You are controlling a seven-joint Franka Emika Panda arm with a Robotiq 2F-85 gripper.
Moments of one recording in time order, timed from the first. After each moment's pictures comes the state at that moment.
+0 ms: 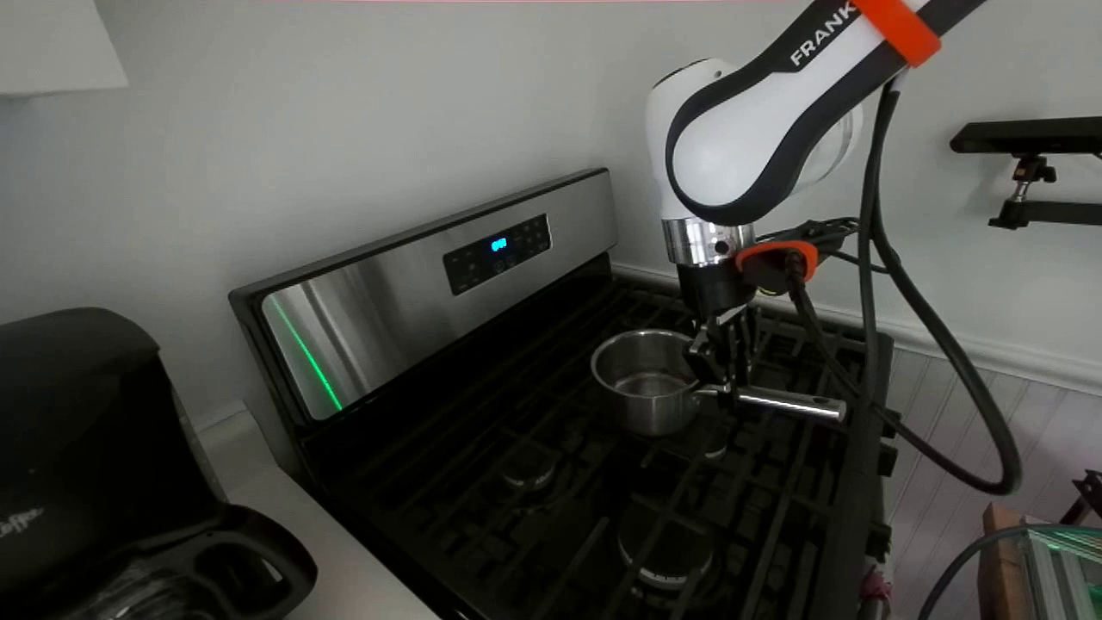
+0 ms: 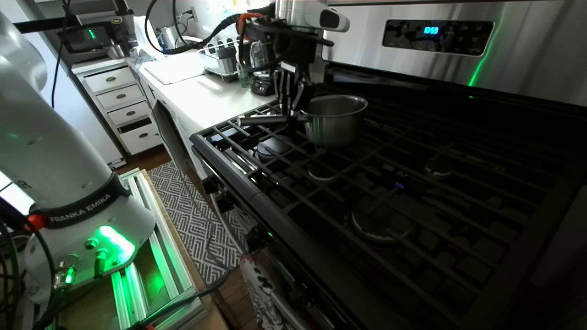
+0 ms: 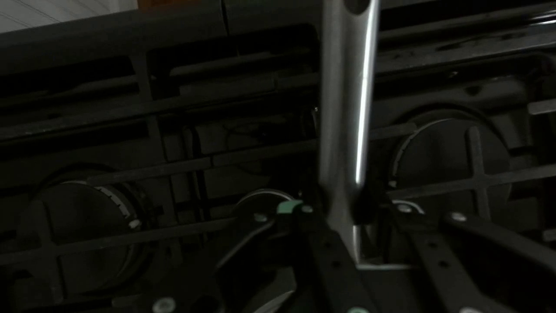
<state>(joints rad) -0.12 -0.04 -0.13 -2.41 -0.08 2.11 -0.01</state>
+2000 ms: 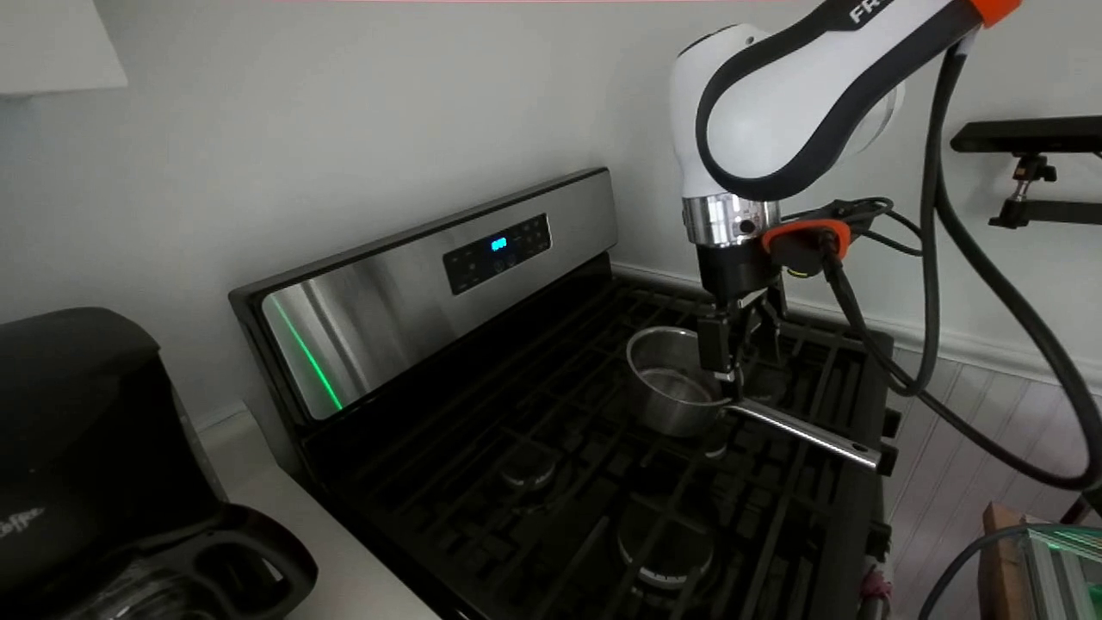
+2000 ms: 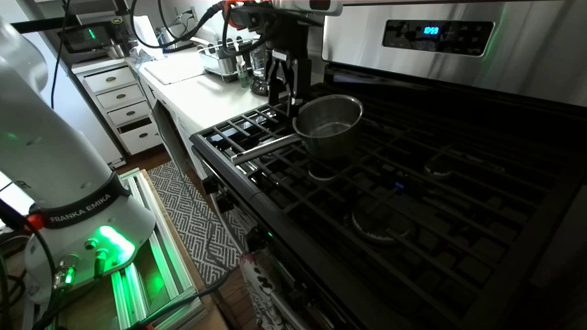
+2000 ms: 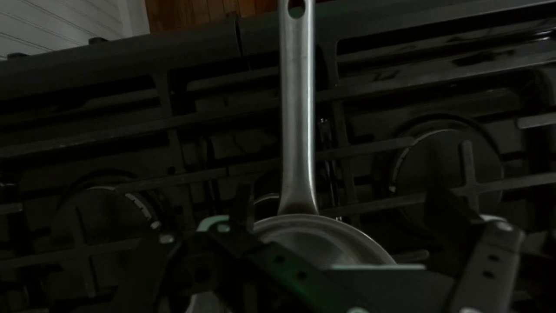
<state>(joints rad) -0.14 -0.15 -0.12 -2.46 -0.11 2.08 0.00</state>
